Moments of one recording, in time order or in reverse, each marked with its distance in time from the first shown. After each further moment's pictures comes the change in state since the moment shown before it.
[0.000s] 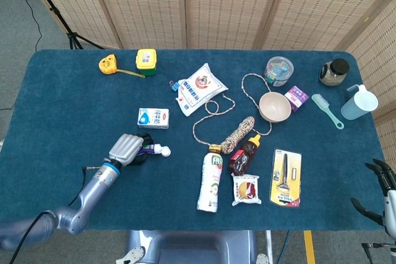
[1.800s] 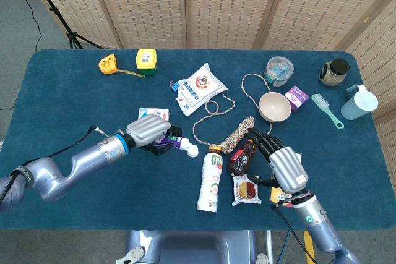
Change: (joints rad) left arm -0.360 0.475 -0.074 -0.304 0.241 -0.360 -0.540; right arm 0.424 -0.248 0.092 -0.121 -0.127 -0.349 -0.023
